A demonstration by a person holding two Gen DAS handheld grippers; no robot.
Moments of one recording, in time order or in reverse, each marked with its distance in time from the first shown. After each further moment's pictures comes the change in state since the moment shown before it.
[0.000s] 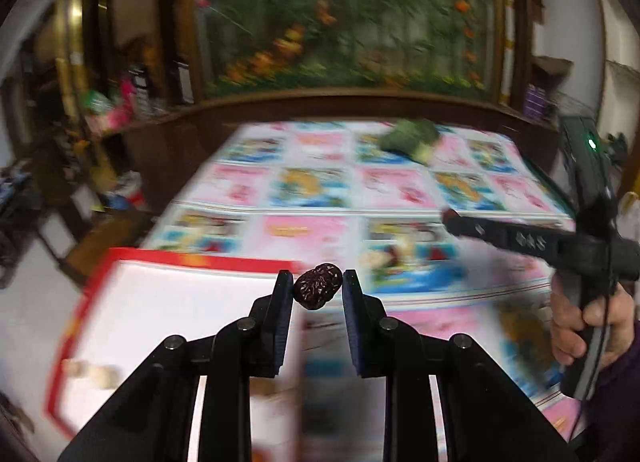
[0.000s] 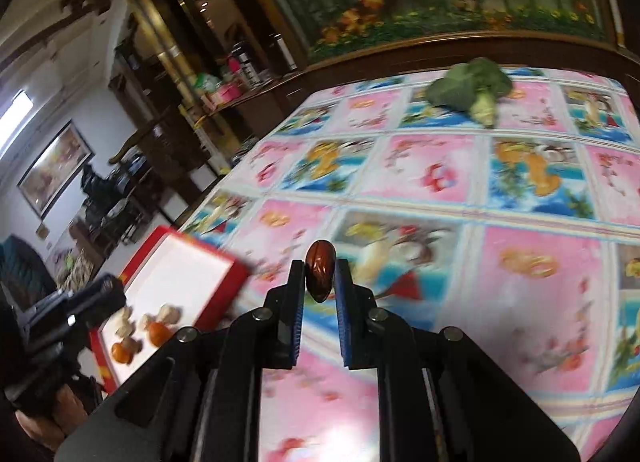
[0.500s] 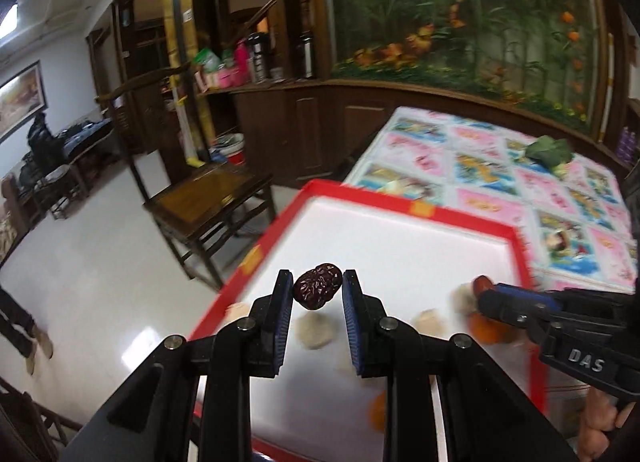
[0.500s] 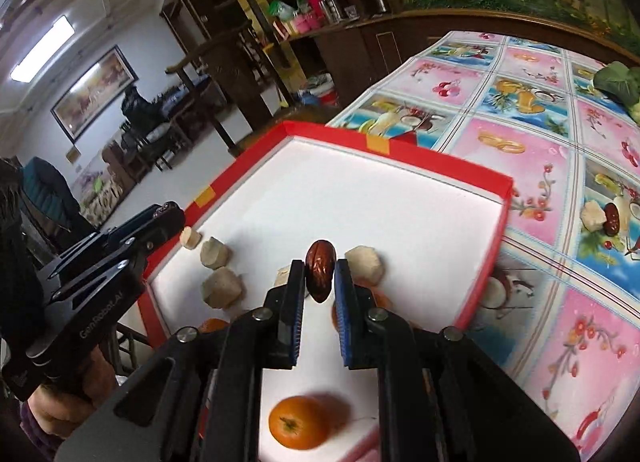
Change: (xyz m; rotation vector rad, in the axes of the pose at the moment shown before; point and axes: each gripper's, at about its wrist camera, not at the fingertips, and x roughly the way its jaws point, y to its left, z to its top) left arm 0.003 0.155 -0.063 -0.203 0.043 0.279; right arm 0.102 0.197 -0.066 -0.186 0.198 0.101
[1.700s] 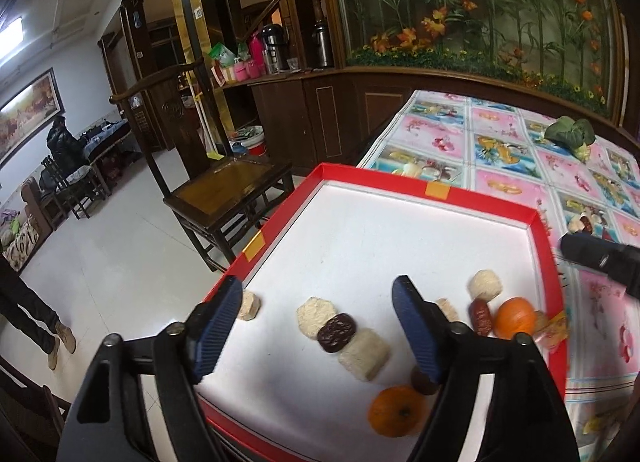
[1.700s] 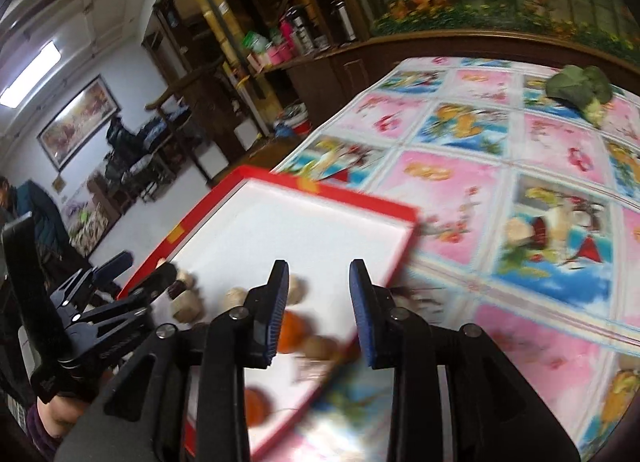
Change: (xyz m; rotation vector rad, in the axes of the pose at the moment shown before) left arm -0.003 -0.019 -0.005 0.029 0.024 0.084; right arm -0.059 -0.065 0.002 0.082 -0.135 -0.057
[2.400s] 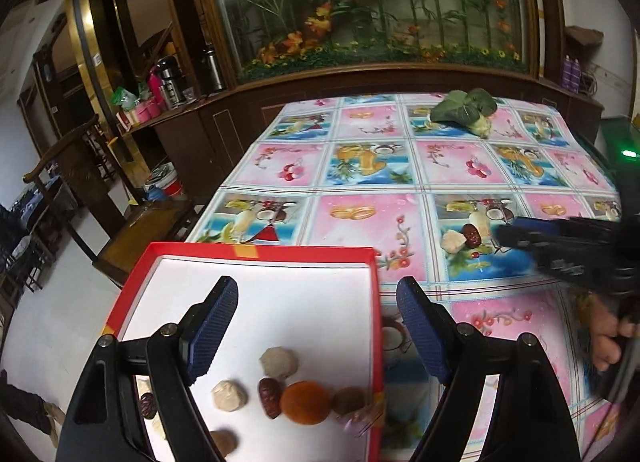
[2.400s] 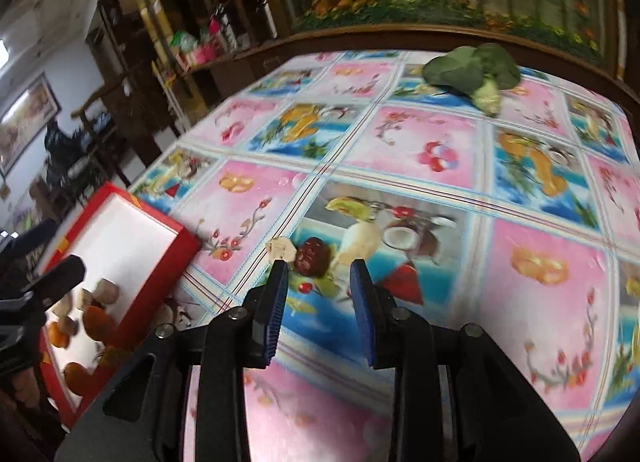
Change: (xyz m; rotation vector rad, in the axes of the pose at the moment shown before) left arm -0.005 -0.137 0.044 0.239 -0.007 -0.228; right arm 0.000 -0.134 0.023 0.002 0.064 -0.232
